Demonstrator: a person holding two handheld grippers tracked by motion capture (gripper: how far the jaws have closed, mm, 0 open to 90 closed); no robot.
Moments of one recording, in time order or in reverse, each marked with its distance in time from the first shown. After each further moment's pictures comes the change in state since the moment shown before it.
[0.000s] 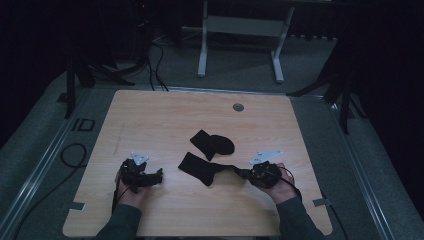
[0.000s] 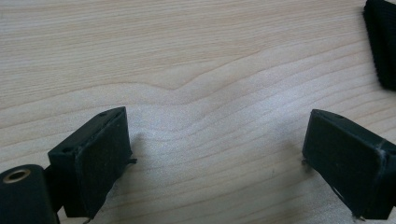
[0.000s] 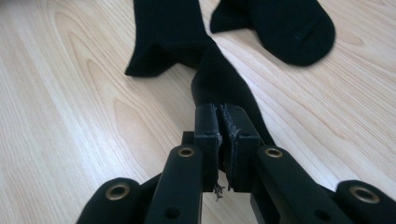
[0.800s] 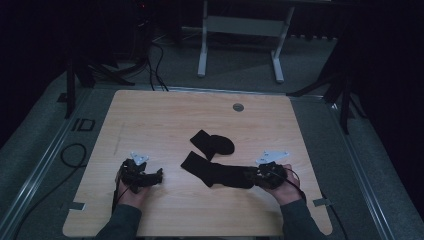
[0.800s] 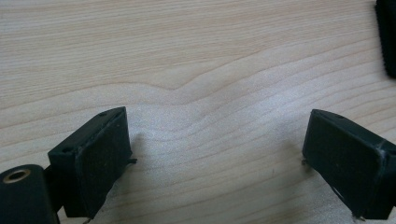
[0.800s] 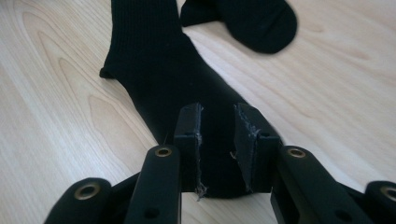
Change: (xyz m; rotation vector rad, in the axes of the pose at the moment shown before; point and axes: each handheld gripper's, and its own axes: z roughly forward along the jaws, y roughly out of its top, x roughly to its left) left arm 0.000 0.000 0.000 0.000 0.000 0.000; right arm -0.003 -0.008 -0.005 -0.009 -0.079 0.039
